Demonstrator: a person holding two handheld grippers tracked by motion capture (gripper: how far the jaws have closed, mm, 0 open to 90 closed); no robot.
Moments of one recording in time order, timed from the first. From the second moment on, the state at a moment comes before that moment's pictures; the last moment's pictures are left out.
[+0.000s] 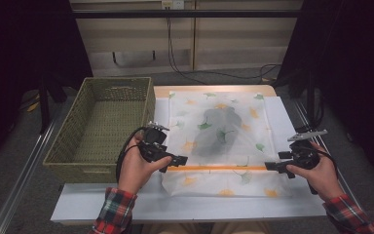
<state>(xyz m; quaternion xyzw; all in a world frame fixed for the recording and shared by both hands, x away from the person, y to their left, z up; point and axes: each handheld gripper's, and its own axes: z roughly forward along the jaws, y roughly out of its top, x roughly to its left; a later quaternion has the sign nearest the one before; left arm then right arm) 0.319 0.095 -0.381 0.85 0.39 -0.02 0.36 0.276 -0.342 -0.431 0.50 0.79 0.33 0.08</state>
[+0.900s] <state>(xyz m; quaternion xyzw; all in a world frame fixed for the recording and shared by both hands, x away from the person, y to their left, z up) 0.316 0.062 -0.420 0.85 0.36 -0.04 0.37 0.273 -0.327 -0.428 0.48 0.80 0.35 0.07</state>
